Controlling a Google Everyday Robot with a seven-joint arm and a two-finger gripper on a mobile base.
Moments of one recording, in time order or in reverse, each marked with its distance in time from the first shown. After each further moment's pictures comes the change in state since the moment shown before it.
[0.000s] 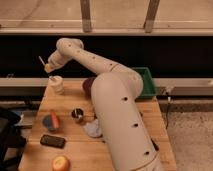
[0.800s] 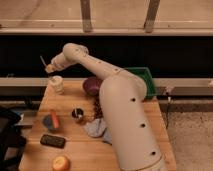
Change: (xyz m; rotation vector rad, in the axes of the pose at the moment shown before) arm 0.000 -0.004 0.001 -0.035 -0.133 -0.027
